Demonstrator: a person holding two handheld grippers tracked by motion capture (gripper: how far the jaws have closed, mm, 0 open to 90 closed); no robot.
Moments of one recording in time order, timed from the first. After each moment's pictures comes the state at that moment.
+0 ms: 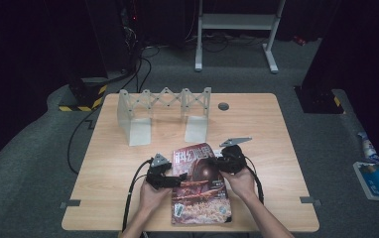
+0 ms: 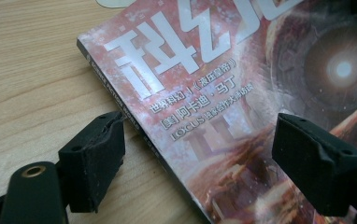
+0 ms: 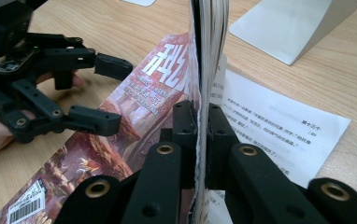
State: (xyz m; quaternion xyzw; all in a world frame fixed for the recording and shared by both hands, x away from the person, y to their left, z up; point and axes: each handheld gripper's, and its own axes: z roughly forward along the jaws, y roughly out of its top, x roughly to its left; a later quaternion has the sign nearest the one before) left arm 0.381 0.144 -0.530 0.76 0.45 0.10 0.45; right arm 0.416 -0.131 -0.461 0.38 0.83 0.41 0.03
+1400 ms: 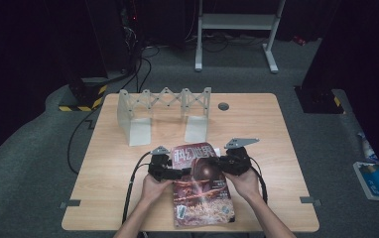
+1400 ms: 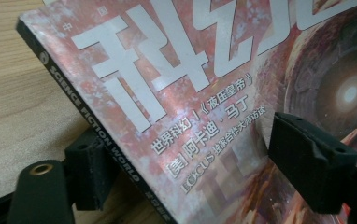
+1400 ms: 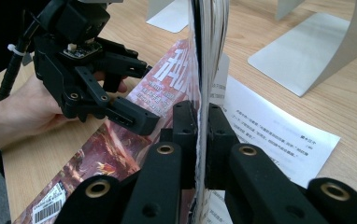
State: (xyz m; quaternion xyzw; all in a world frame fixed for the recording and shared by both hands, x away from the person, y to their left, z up) left arm 0.407 0.143 -0.518 0.76 0.43 0.00 0.48; right arm 0.402 -0.140 -0.442 0.33 0.83 0.45 0.04
